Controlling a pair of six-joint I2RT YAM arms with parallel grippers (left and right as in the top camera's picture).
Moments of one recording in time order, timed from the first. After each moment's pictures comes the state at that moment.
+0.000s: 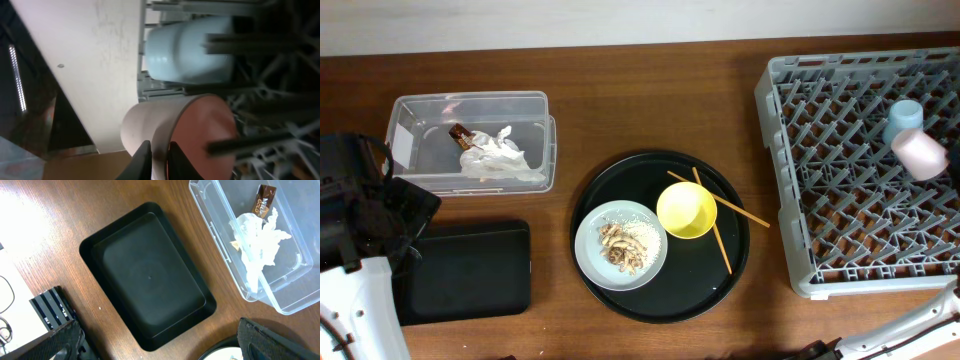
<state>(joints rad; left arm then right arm) 0.33 1.28 1.59 -1.53 -0.22 -0.74 -1.07 2.37 1.89 -1.10 -1.32 -0.06</state>
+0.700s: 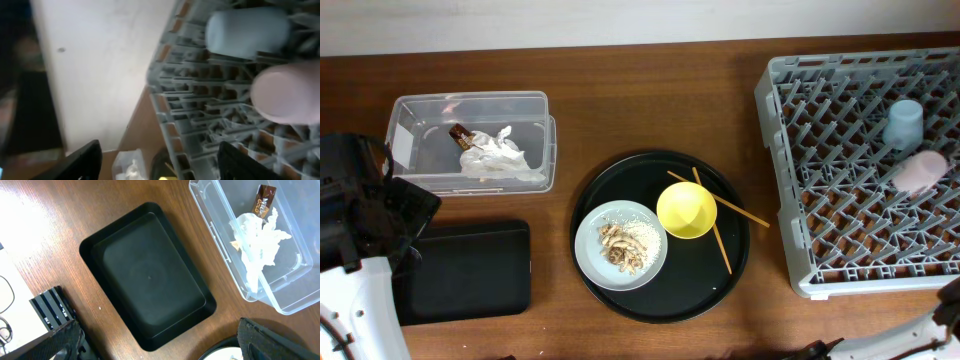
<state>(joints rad) 0.33 1.28 1.59 -1.53 -0.22 -0.74 -1.07 2.00 1.88 -1.27 -1.11 -0.01</state>
